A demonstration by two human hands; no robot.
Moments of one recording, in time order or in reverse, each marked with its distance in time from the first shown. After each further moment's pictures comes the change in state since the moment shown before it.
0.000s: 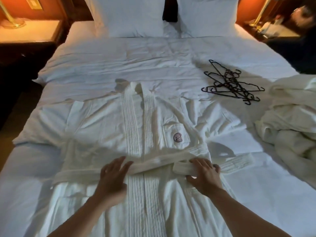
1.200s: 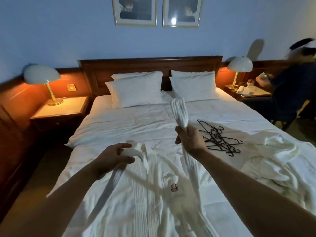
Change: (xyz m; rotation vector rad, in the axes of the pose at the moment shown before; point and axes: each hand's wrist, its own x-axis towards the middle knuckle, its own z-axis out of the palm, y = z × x) left_hand -0.004 0.109 -0.380 -0.880 0.019 -0.119; right_hand 0.044 -0.172 -0.375 0.843 0.333 -0.139
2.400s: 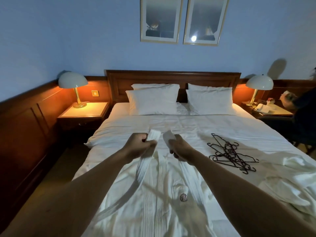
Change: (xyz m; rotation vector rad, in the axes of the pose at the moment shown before) left_hand 0.003 0.041 0.012 0.028 0.212 0.160; right_hand -0.011 -0.051 0.053 0.051 -0.453 0.212
